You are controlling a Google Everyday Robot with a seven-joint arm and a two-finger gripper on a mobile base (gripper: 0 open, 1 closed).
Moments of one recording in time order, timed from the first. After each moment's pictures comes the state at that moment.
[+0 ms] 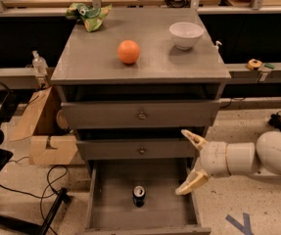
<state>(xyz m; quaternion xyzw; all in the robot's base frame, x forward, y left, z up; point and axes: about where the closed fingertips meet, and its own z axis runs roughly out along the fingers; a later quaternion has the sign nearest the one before) 0.486 -0.131 0.668 -0.59 0.64 0.21 0.45</state>
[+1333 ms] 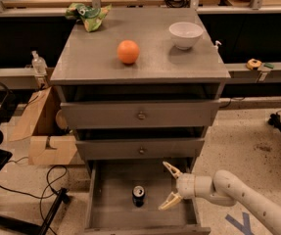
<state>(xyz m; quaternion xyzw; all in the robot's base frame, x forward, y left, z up) 0.542 -0.099 0.376 -0.56 0.60 0.30 0.49</state>
